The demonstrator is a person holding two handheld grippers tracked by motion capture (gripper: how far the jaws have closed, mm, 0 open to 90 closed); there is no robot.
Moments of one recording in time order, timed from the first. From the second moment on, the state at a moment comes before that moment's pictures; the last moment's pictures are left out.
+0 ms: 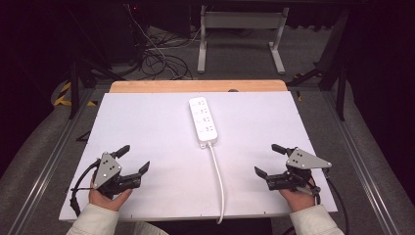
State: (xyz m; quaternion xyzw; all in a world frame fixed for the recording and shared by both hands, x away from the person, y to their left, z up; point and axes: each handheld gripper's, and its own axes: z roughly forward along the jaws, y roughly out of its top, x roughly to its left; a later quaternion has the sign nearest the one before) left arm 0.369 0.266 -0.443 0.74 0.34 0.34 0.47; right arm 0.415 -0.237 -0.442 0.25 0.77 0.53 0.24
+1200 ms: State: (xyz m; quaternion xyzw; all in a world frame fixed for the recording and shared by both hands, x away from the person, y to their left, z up) left arm 0.378 0.253 -0.415 0.78 0.31 0.31 0.46; right arm 0.412 -0.237 -0.443 0.24 0.78 0.53 0.24
